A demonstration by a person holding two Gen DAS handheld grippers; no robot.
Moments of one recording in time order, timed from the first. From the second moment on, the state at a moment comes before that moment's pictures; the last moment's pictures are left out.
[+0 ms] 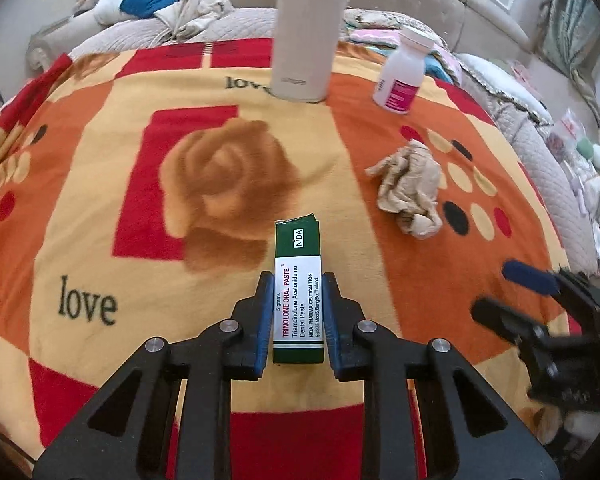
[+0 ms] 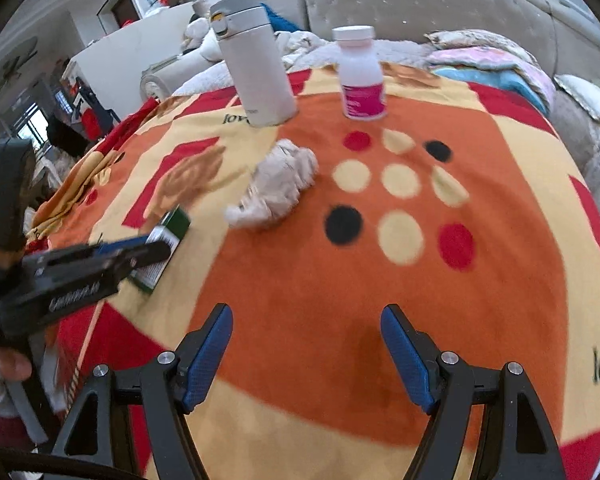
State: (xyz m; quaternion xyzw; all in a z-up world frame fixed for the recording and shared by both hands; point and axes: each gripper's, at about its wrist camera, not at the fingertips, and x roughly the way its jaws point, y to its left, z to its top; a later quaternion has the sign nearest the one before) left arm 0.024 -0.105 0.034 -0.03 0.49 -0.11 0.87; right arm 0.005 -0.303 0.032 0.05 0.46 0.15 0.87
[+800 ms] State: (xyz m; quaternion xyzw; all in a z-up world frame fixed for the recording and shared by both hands) left arm 0.021 -0.088 0.030 -0.08 0.49 -0.13 0.86; right arm 0.089 -0.271 0.033 0.05 0.45 0.16 0.88
